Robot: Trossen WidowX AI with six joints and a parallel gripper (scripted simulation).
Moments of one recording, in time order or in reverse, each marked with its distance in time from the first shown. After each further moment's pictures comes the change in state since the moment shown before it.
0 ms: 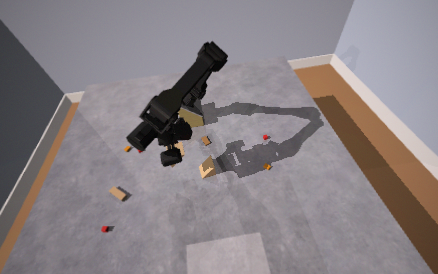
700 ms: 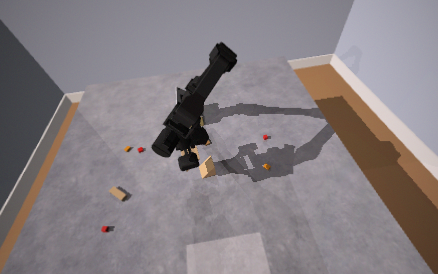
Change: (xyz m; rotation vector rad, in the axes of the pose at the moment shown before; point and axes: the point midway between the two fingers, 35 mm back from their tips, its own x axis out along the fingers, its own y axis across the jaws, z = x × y) arm 0.021 -0.021 0.048 -0.003 -0.003 -0.003
